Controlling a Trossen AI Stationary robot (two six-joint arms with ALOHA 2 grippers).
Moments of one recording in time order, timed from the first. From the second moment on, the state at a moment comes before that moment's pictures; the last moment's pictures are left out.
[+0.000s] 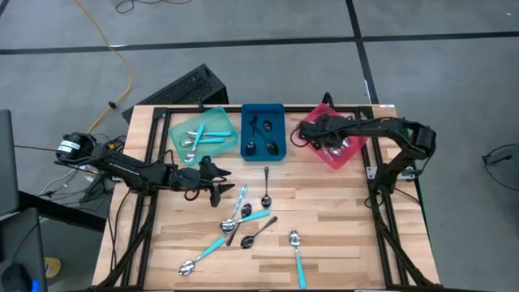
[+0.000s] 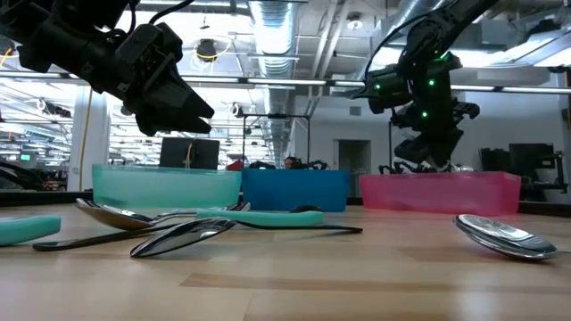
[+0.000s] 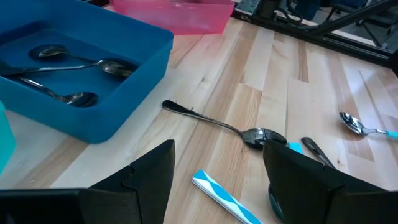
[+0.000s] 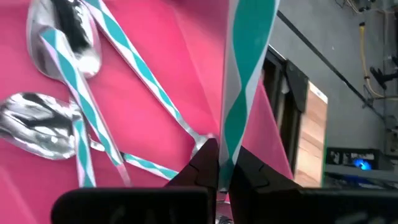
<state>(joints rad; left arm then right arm) -0.16 1.16 0.37 0.32 -0.38 -0.41 -0.45 1.59 0.99 -1.02 0.78 0.69</state>
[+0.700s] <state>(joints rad) -0.16 1.16 0.37 0.32 -0.38 -0.41 -0.48 1.59 0.99 -0.88 0.70 0.59</state>
